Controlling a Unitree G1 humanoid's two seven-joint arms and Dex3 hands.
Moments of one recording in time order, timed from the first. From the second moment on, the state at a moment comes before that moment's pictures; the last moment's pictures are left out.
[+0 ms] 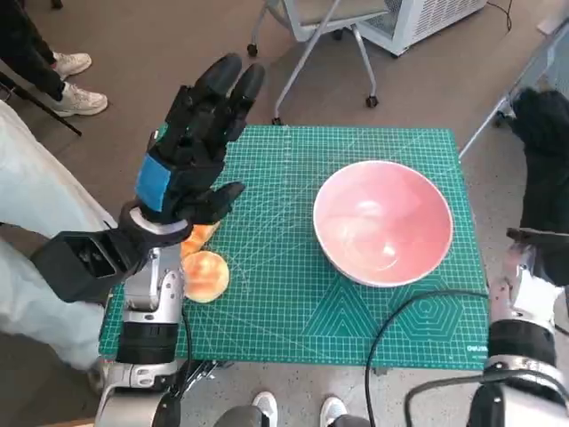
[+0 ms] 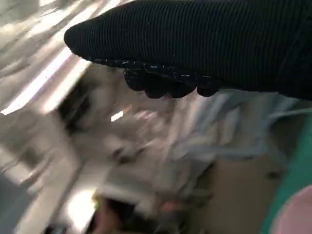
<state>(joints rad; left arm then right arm) -0.61 0.13 0.15 0.28 -0.40 -0.46 -0.60 -0.78 -0.37 -0.35 1.11 0.22 -0.76 0.19</state>
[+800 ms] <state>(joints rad) -0.60 0.15 0.17 0.30 -0.40 -0.48 -0.60 -0.81 -0.28 -0.40 1.30 0.21 -0.45 0.13</state>
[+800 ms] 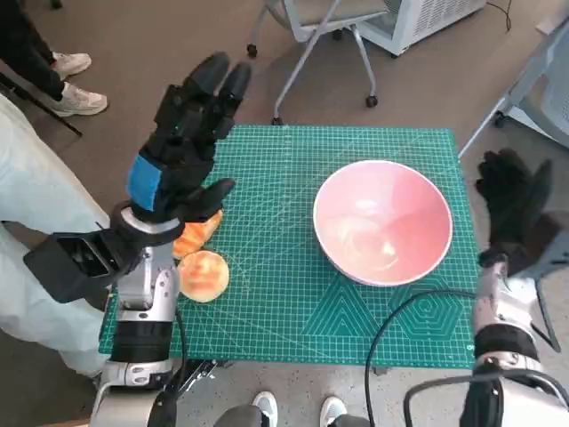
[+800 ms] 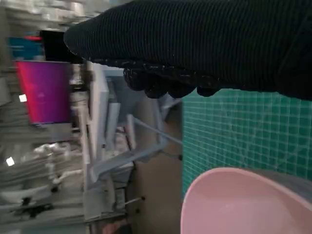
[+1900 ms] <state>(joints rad) -0.52 0.21 0.20 0.21 -0.38 -0.48 -0.54 -0.90 -0.10 -0.44 1.31 0.23 -0.38 0.20</state>
